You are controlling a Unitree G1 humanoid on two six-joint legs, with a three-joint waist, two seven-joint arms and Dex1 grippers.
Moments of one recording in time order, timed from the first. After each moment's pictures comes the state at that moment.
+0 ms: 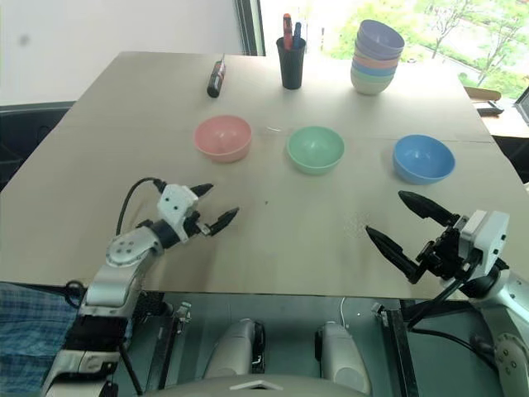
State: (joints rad) left arm -0.28 0.50 0.03 0.06 -0.08 0.11 -0.60; right arm 0.26 -0.56 -0.39 -0.62 0.70 0.20 0.80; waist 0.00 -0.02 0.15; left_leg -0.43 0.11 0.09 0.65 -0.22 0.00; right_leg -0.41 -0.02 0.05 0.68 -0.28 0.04
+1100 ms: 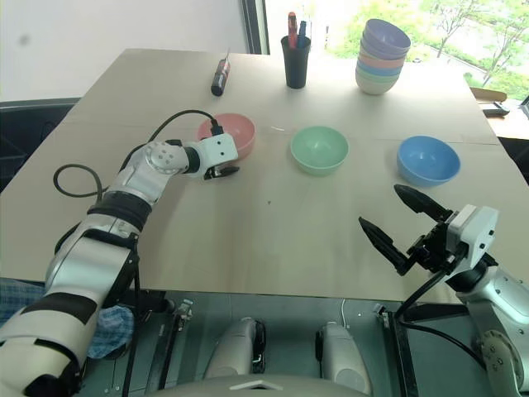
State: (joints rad) left arm -1.02 0.56 -0.33 0.94 0.33 -0.19 -0.77; right arm 0.26 -0.54 -0.34 -0.61 0.64 0.18 0.73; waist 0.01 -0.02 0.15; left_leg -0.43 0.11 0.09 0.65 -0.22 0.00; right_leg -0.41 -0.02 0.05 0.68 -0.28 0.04
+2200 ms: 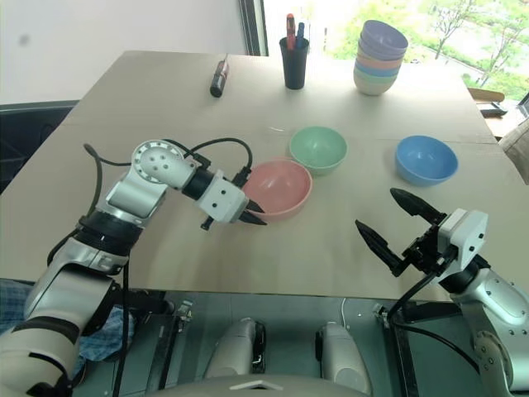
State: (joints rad) left arm -0.82 0.66 -0.39 0.22 -0.03 -0.29 -1.57; right arm 0.26 -0.51 -0.30 -0.59 0.59 0.15 0.73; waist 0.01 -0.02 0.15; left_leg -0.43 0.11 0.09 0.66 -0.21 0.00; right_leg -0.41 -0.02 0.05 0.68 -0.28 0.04
